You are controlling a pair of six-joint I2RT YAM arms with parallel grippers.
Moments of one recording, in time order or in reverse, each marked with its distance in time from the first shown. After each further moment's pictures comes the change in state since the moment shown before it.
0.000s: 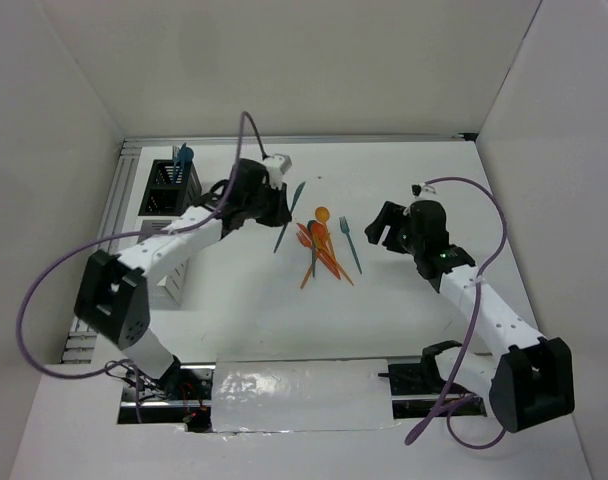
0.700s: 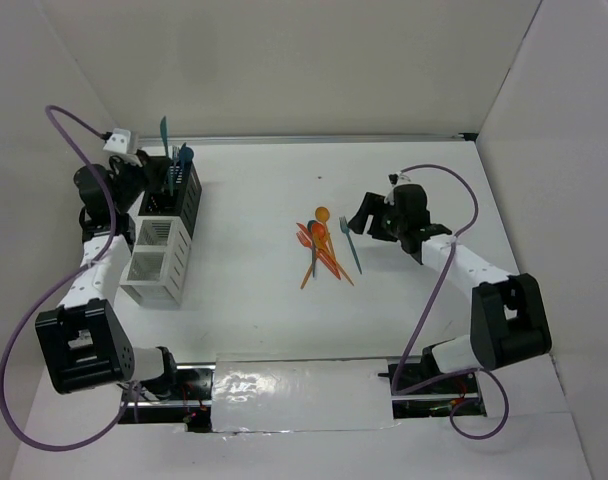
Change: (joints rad) left arm 0.757 -0.344 -0.349 0.705 0.397 0.146; right arm -0.005 0.330 0.114 0.131 -0.165 -0.035
